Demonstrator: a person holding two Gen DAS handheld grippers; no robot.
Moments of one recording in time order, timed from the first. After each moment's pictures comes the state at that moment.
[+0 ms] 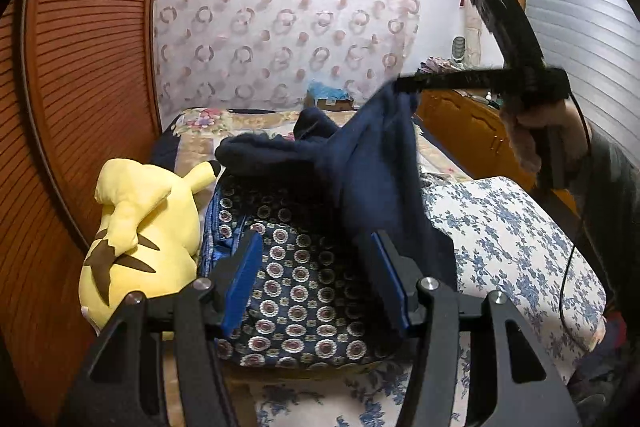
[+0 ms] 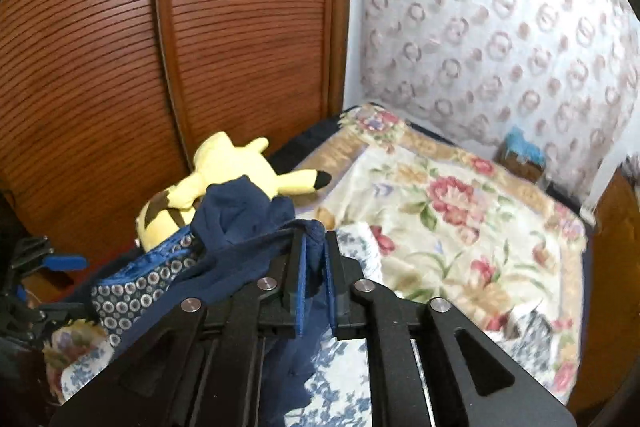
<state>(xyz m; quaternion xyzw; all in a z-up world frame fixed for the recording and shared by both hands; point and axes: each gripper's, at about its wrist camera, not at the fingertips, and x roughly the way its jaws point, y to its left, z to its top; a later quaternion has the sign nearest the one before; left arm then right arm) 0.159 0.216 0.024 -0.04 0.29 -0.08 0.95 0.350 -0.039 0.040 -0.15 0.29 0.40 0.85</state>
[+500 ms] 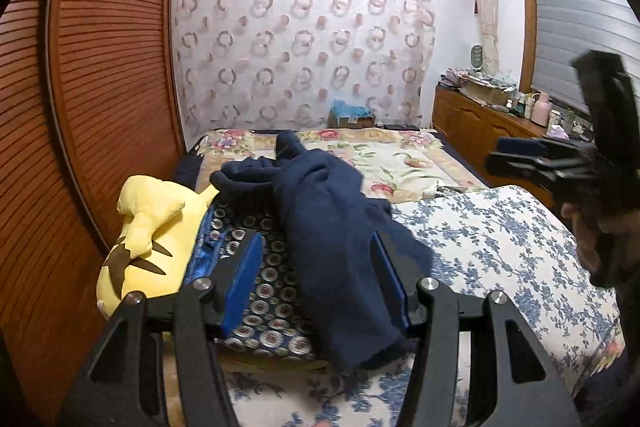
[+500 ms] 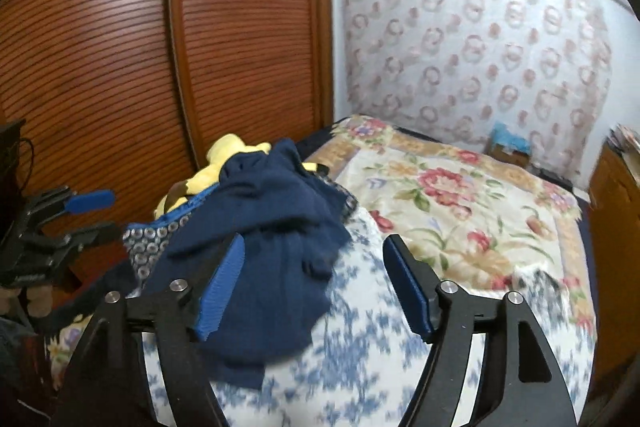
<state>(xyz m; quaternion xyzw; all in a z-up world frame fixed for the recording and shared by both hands) 0.125 0.154 0.036 -0.01 0.25 -0.02 0.97 0.236 -0.147 0.013 -0.10 0.24 0.37 0.89</state>
